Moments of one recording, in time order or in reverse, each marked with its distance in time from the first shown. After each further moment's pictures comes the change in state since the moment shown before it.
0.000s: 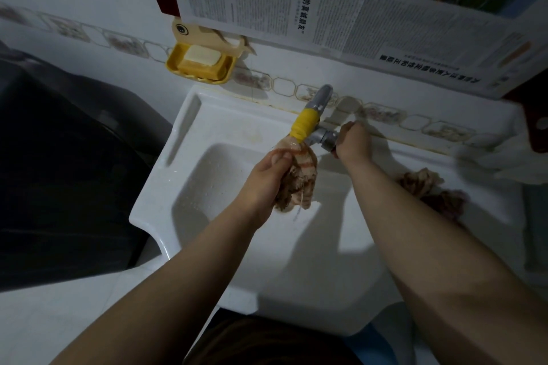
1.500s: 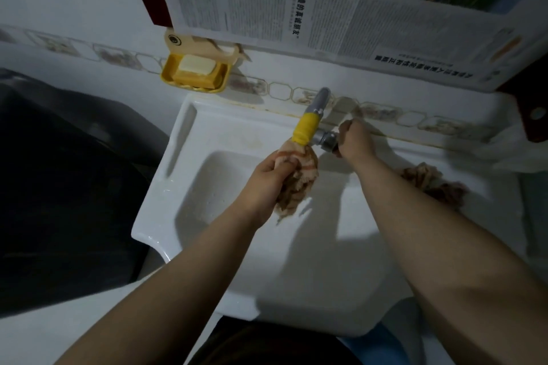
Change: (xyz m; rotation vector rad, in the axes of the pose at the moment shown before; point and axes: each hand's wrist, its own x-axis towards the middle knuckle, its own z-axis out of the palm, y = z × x) left_hand 0.013 0.002 -0.010 0.022 -0.048 -0.002; right_hand 0.008 0.001 -0.006 0.078 -0.098 0.090
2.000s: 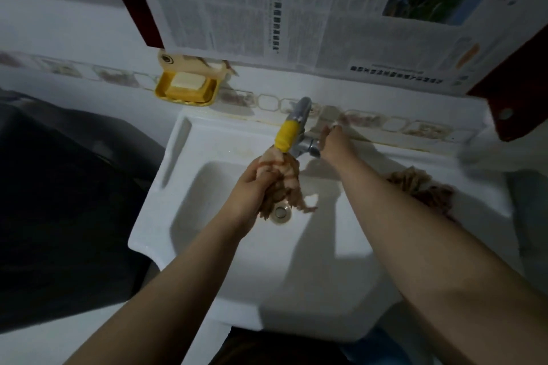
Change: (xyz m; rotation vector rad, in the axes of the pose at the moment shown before) left_hand -0.009 -0.003 -0.004 0.099 -0.003 0.120; right_hand -0.025 -0.019 -0.012 -0.089 -0.064 -0.006
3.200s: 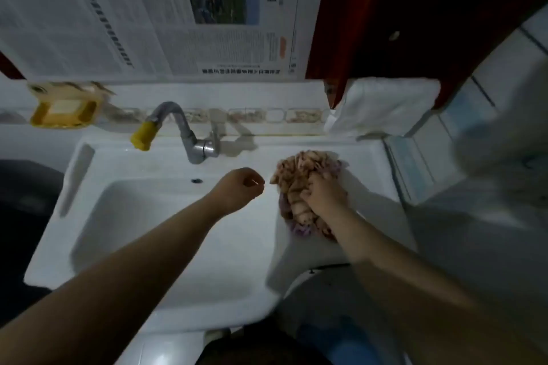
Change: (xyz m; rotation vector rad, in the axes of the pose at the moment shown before) left_hand -0.002 -0.037 0.176 0.967 -0.244 0.092; right_hand -0.059 0.254 -0.091 -0.261 0.001 -0.102
